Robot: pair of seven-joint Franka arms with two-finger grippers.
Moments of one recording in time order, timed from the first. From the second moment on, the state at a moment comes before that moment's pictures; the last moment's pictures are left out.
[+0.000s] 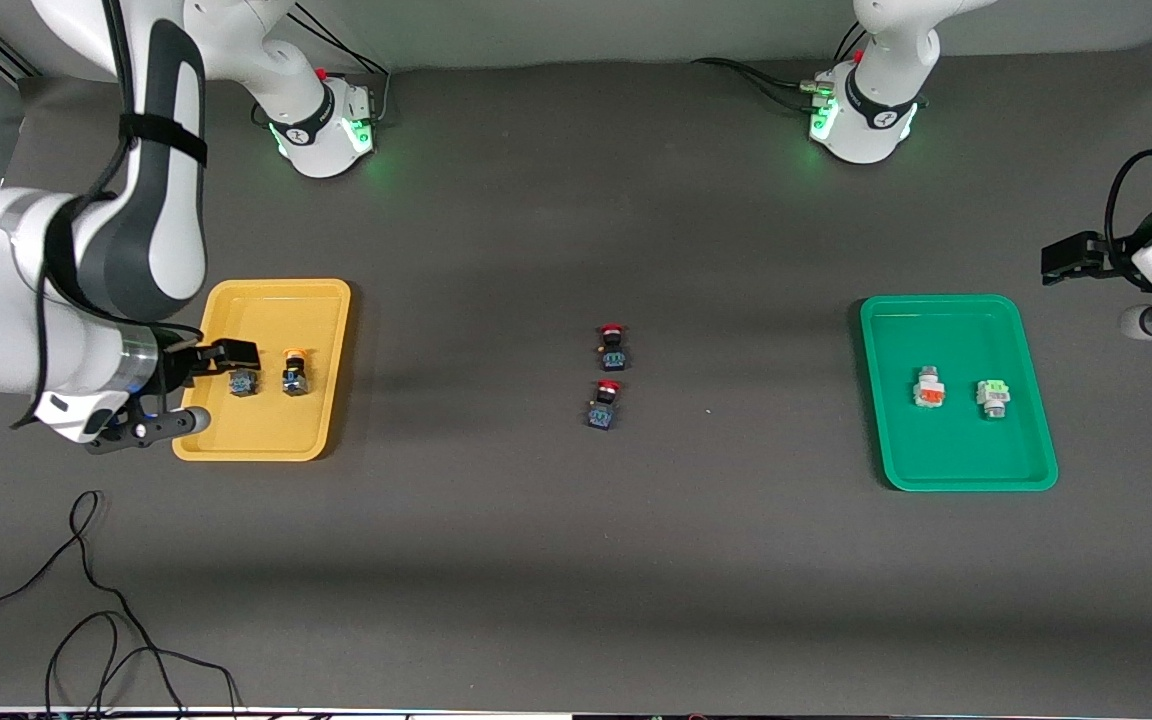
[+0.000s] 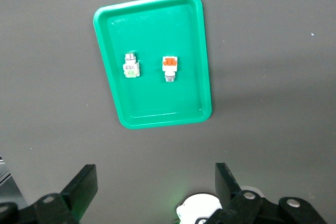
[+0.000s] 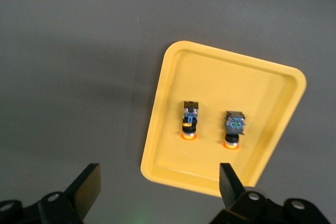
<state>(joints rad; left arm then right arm) 0.31 0.11 -0.37 -1.49 0.13 1.38 0.09 1.00 0.50 -1.14 -1.61 0.42 1.57 -0.40</state>
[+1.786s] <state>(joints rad) -0.06 0.10 -0.04 -1.48 0.07 1.46 0.09 -0.01 0.01 -0.07 -1.67 -0.01 1.60 -0.10</state>
